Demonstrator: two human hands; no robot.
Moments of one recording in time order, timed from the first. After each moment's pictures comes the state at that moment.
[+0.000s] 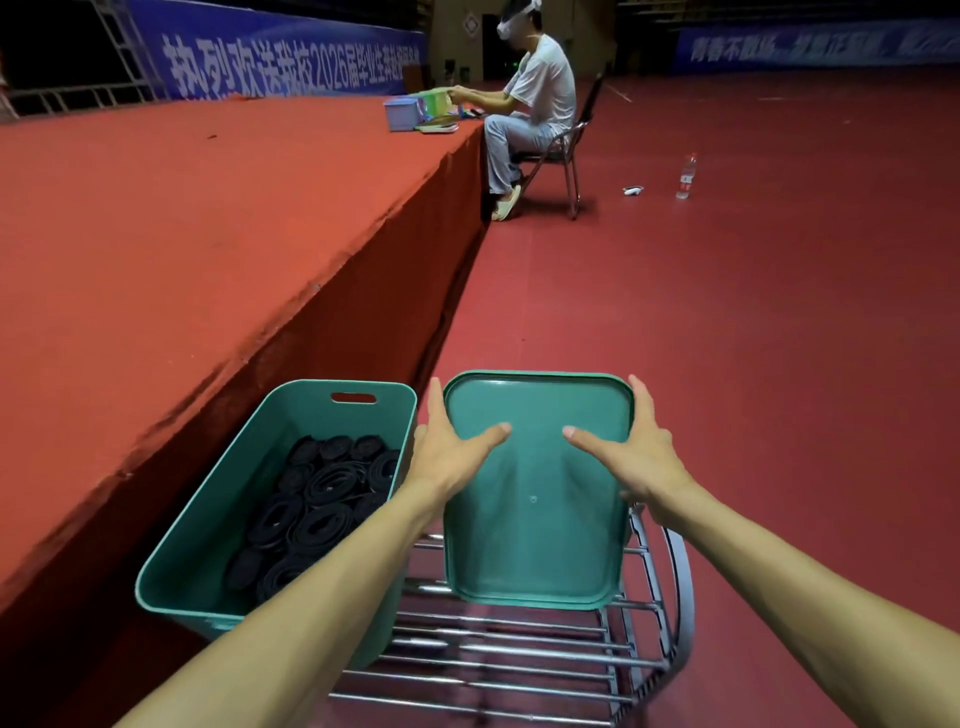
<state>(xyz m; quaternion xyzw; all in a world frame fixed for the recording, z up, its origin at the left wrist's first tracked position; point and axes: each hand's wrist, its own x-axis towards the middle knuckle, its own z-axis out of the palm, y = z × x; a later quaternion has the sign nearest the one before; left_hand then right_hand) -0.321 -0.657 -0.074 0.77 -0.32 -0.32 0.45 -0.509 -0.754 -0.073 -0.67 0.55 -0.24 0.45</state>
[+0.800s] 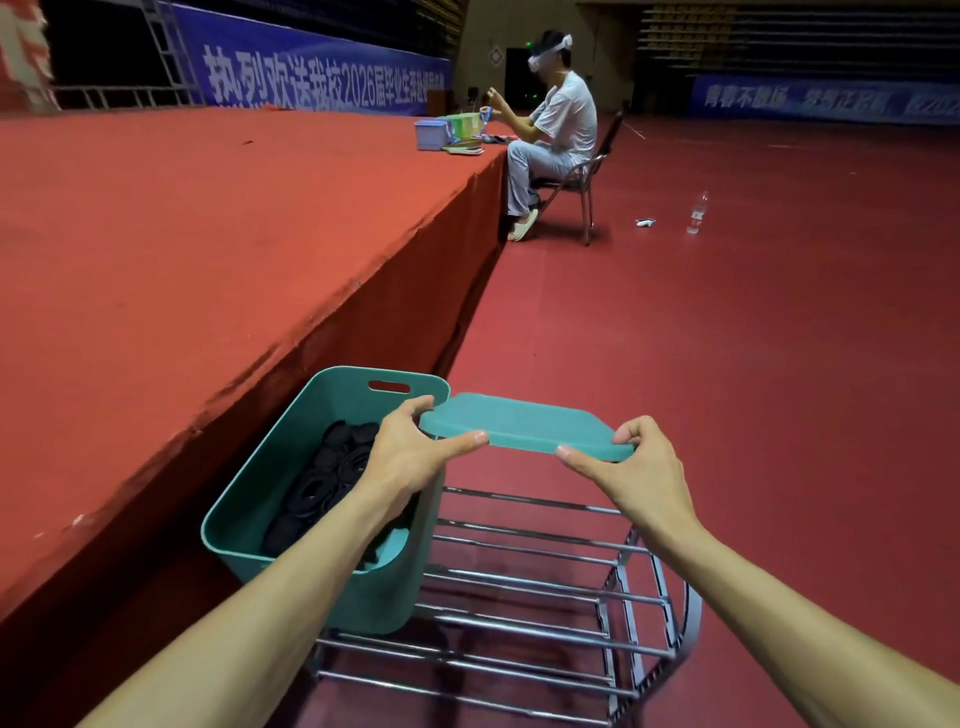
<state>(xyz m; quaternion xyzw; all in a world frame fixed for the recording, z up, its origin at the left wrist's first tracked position) -0.280 -0.576 -0.061 0.74 -0.33 -0.27 0.52 -0.500 -0.673 -0.054 -0.70 0.50 -0.35 0.37</state>
